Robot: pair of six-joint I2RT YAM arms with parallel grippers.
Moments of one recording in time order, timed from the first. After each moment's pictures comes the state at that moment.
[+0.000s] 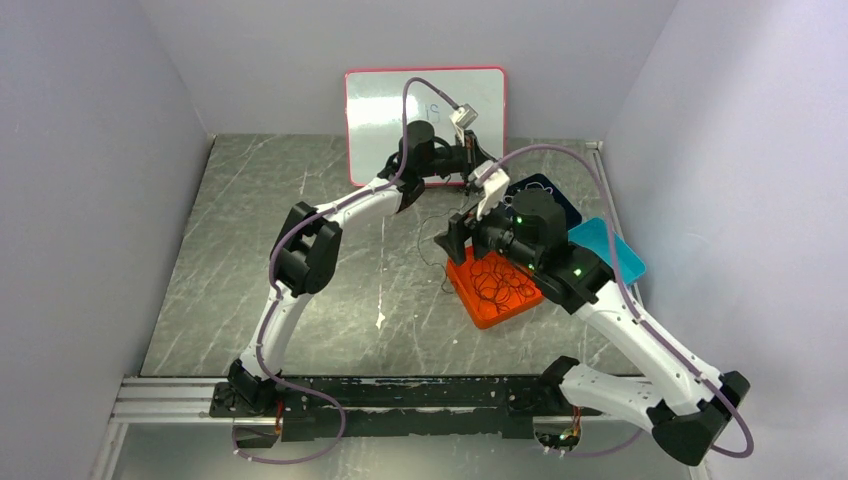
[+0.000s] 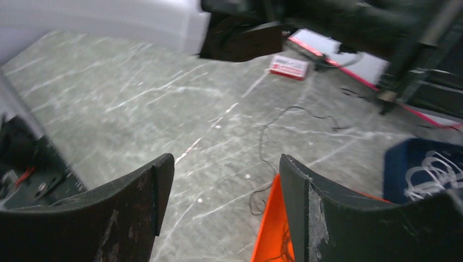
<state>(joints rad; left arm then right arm) -0.69 2.33 1.94 0.51 0.75 -0.57 0.70 1.00 1.06 -0.39 -0.14 0.03</state>
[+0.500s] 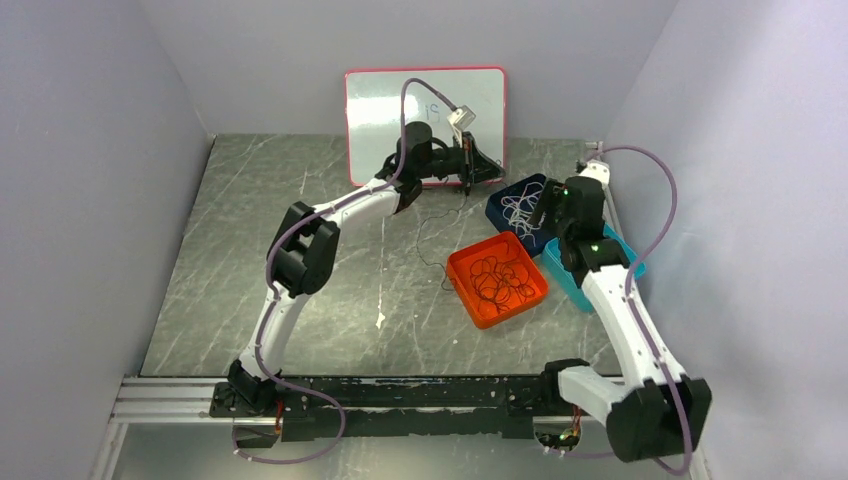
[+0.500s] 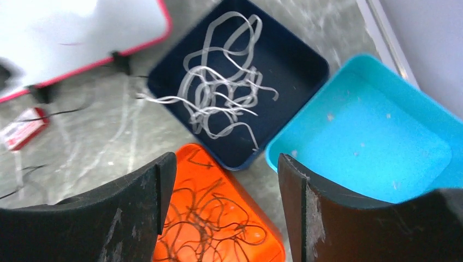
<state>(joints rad) -0.68 2.31 1.90 0.51 0.75 -0.57 0.17 1.03 0.93 -0.37 0.28 0.27</state>
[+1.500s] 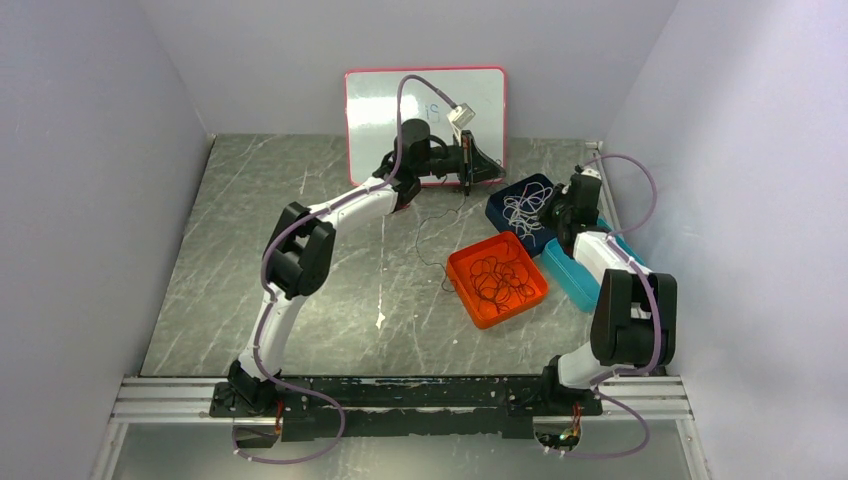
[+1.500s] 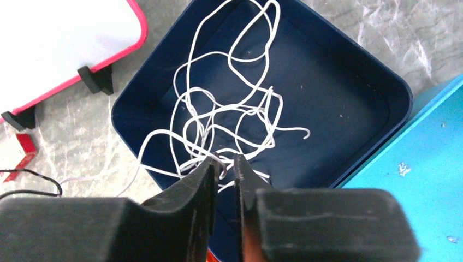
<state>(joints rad) -0.69 2.27 1.88 0.51 0.79 -0.58 -0.08 1.50 0.84 0.07 -0.06 0.35</state>
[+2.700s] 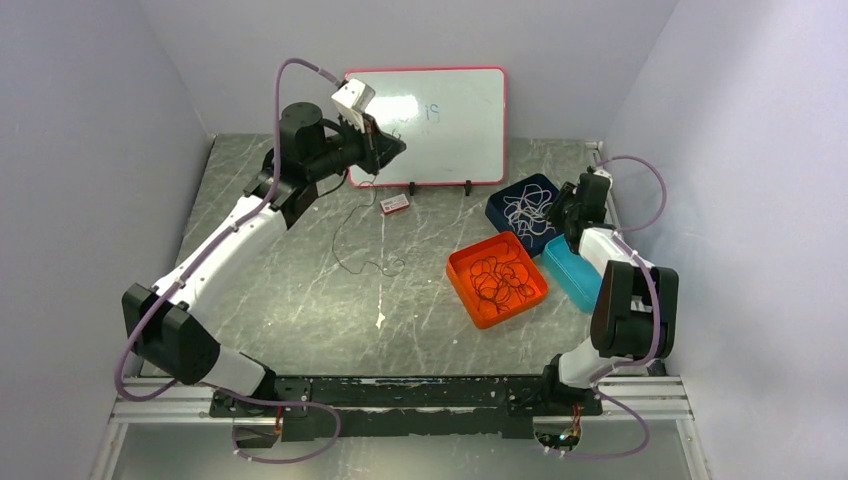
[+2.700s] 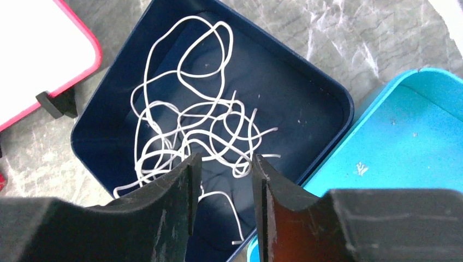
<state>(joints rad) -0.50 1.47 1.44 -0.02 0.41 -0.22 -0.15 1.56 0.88 0.07 -0.01 0.35</state>
